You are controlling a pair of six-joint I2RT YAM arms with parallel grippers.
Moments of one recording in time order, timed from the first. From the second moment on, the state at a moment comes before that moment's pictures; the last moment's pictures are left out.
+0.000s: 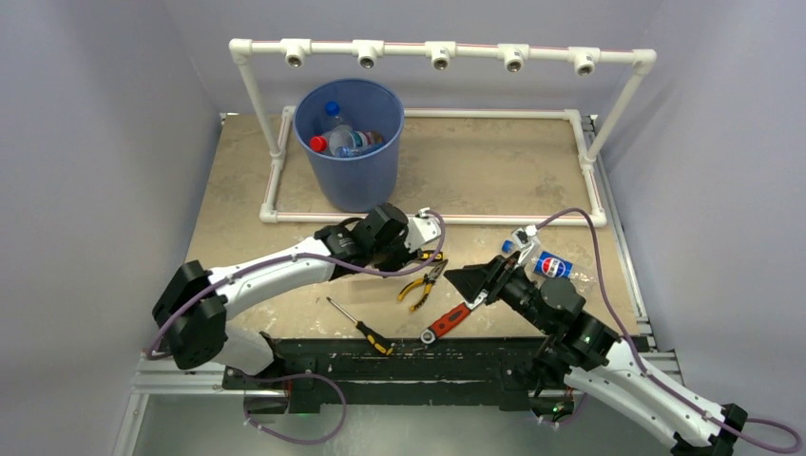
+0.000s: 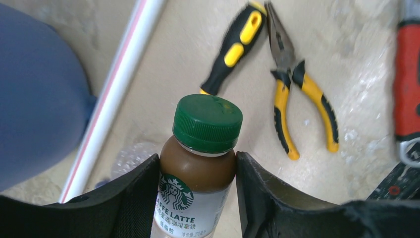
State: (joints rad) left arm -0.91 1.46 1.01 -0.43 -0.13 0.27; right arm 0.87 0.33 0.33 -0.07 0.12 0.83
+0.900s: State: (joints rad) left arm -0.91 0.96 0.72 0.54 0.11 -0.52; right arm 0.87 0.33 0.28 0.49 -0.07 0.58
